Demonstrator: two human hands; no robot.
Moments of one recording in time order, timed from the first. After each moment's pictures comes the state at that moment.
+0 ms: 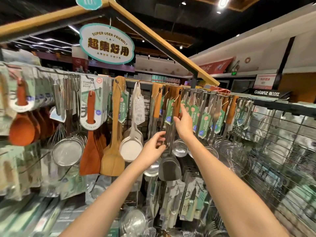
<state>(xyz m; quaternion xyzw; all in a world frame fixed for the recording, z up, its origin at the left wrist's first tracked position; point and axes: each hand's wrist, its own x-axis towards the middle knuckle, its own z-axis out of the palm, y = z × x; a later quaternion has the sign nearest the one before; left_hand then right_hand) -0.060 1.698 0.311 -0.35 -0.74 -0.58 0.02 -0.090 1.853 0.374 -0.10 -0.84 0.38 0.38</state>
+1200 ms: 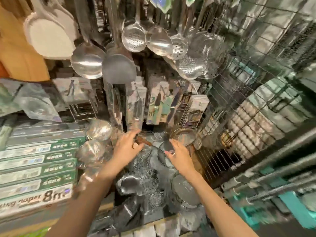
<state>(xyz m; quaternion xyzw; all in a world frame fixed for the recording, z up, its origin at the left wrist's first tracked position) 0.042 1.769 0.030 -0.27 -0.88 -0.38 -0.13 0.149 1.960 -0.013 -0.20 -0.95 0.23 0.05</state>
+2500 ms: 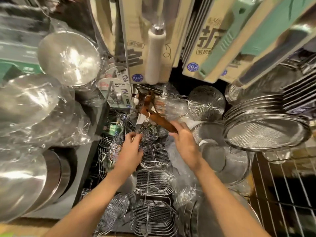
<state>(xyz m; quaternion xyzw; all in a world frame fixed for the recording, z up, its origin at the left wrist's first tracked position) -0.017 1.840 -0.332 -0.04 -0.92 -0.35 -0.19 -0.010 2.026 -0.300 -0.05 -0.90 0.42 -0.03</state>
